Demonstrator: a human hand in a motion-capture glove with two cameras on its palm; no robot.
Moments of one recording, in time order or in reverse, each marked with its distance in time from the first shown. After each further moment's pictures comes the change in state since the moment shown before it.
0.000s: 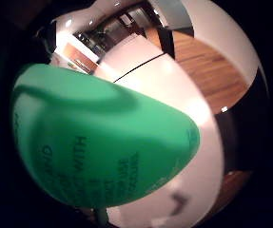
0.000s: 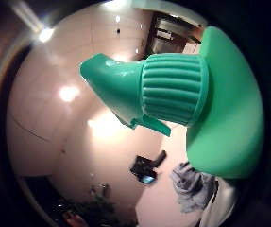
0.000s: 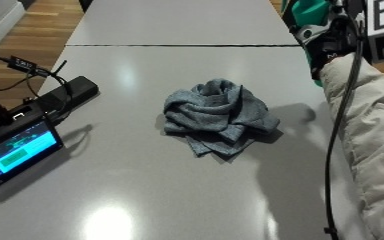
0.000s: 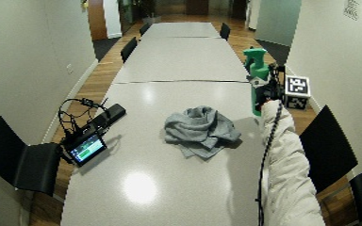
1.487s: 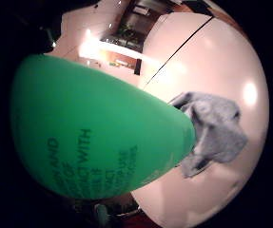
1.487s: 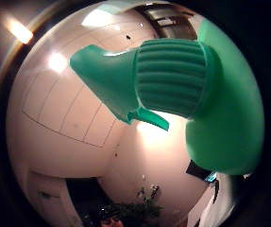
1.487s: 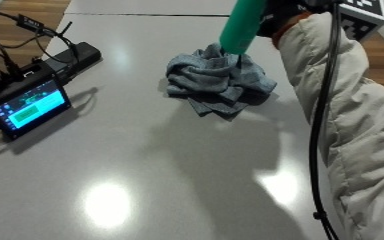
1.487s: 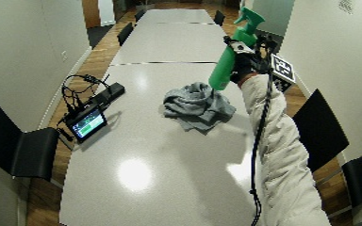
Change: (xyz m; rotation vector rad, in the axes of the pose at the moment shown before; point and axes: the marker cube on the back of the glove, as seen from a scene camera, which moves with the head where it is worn) arm -0.138 0.014 0.054 -0.103 -0.603 0.042
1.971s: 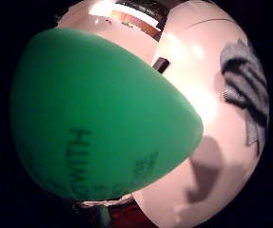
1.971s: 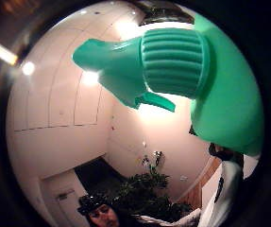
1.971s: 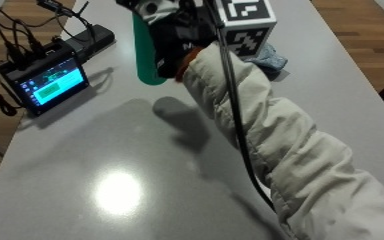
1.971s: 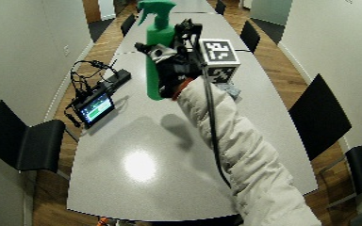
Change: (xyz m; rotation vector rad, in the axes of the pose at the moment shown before) arm -0.003 0.098 0.167 -0.454 0.028 -0.061
